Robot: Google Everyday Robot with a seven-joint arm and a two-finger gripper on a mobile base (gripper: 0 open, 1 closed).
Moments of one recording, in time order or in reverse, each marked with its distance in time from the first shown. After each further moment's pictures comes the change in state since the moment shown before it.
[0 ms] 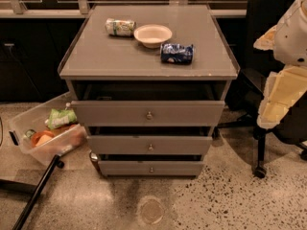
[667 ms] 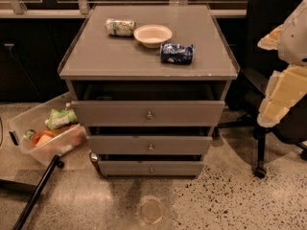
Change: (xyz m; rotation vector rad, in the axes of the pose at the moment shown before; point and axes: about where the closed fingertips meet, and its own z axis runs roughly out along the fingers) arm 0.004 -0.004 0.000 0.012 -0.035 0.035
